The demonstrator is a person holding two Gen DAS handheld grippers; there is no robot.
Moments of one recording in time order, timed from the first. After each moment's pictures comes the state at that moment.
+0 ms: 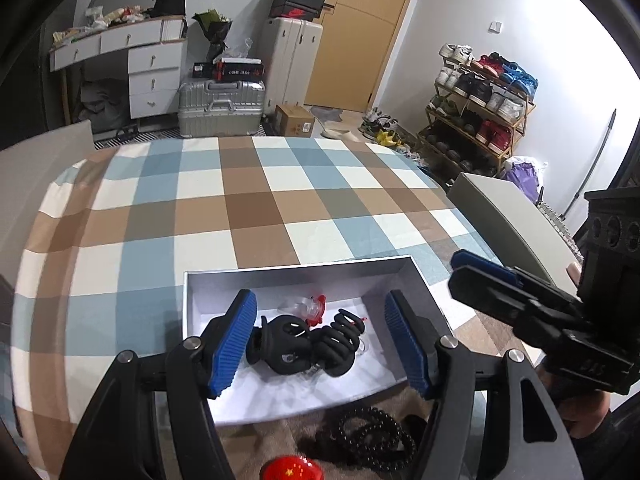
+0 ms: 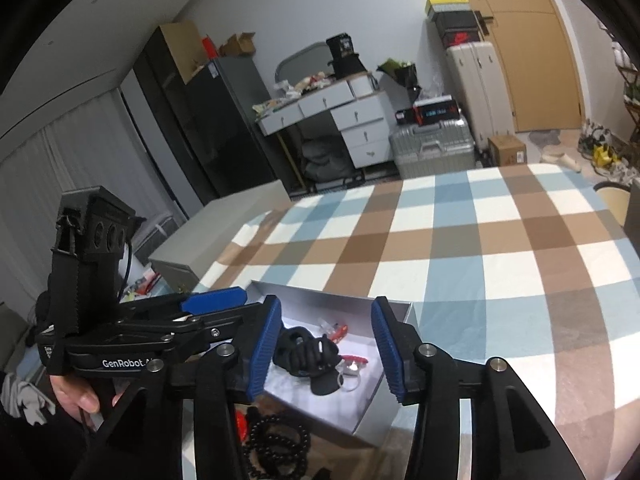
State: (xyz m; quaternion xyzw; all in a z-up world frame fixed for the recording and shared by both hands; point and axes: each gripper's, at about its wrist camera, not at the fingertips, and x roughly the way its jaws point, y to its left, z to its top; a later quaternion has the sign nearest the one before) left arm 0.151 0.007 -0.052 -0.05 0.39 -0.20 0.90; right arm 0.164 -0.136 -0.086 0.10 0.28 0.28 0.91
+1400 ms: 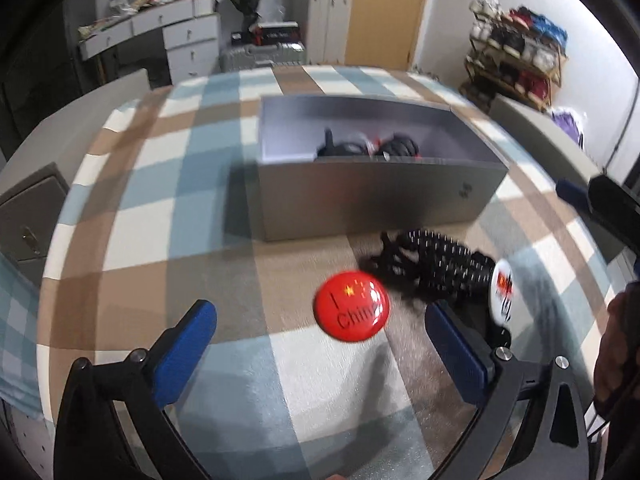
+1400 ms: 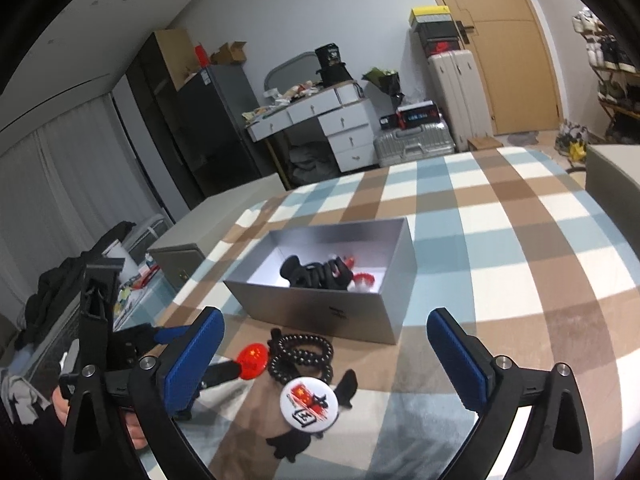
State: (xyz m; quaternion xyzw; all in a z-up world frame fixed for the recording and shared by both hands) left arm 0.080 0.026 -0.116 0.02 0.45 -0.12 0.89; right arm 0.083 -0.142 -0.117 0.11 0.27 0.25 0.92
